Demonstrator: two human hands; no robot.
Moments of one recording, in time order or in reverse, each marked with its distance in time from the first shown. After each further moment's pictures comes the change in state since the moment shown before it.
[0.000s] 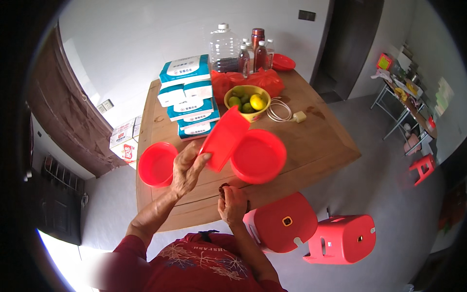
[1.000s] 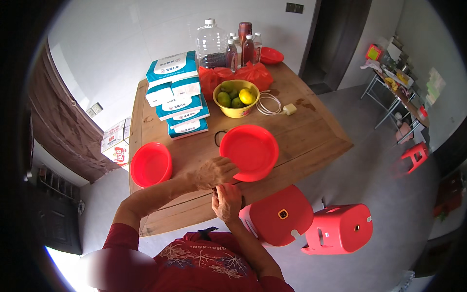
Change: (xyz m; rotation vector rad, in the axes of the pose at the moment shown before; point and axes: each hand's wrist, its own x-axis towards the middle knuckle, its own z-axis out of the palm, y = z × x) left_hand 0.005 -0.059 0.060 0.648 -0.698 0.707; right_hand -0.003 0.002 0.001 -0.129 -0.052 -0.032
